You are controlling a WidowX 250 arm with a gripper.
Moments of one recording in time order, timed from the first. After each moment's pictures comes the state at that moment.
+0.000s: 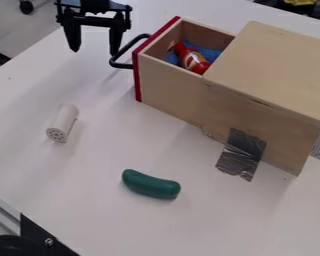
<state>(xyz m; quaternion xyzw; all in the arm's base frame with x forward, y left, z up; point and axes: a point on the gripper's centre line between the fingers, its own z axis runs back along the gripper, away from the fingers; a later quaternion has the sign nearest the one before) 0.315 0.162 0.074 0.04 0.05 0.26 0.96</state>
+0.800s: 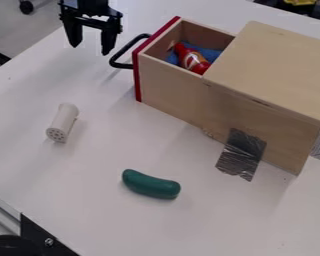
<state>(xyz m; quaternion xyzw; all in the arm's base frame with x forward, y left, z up) 0.347 0.204 0.048 0.05 0.02 0.13 0.99</state>
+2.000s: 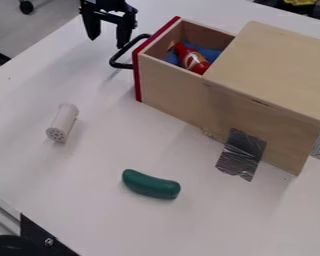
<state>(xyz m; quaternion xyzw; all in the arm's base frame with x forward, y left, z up) 0.387 0.188 0.040 0.04 0.01 0.07 1.00</state>
